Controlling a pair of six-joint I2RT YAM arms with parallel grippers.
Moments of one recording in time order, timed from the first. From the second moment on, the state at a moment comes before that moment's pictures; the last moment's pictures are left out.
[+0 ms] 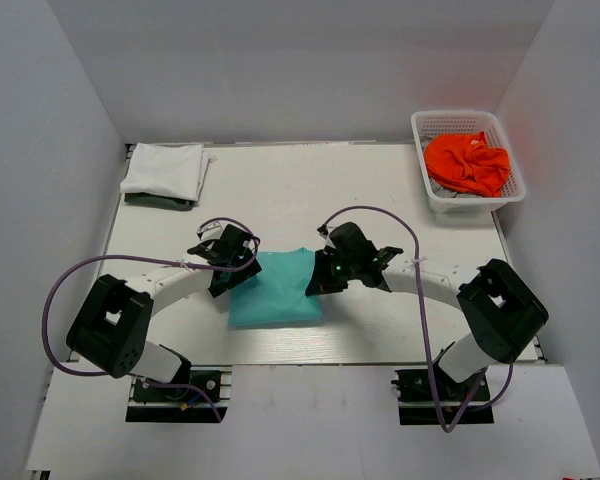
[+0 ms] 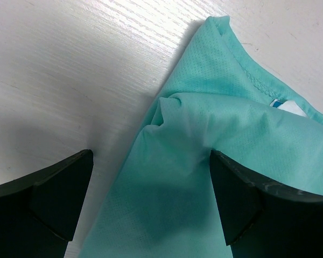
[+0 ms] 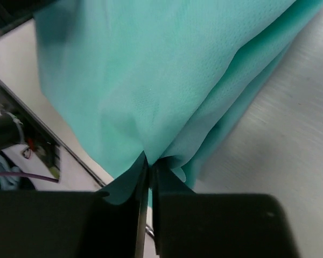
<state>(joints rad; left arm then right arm) -0.51 1.44 0.72 -0.41 -0.32 -0.97 0.79 1.53 0.81 -0.14 -0.33 0.63</state>
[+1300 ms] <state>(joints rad) -0.51 1.34 0.66 -0.50 -0.36 -1.07 0.61 1.63 0.57 0.38 -0.67 0.72</state>
